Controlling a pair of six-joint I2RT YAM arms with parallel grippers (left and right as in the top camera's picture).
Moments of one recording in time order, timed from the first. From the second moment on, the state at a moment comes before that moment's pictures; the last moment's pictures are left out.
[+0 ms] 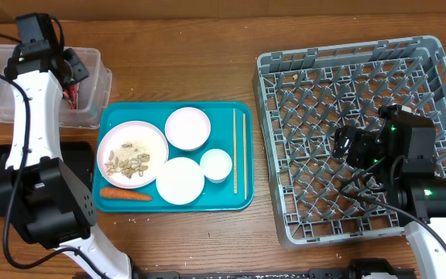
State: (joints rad) left arm 0.25 1.94 1.73 -0.80 -0.07 -0.30; right arm 0.00 0.98 0.90 -0.76 -0.06 0.30
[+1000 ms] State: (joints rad) left arm -0.40 1.93 1.73 -1.47 0.18 -0.18; right arm 0.00 0.98 0.90 -0.81 -0.06 0.31
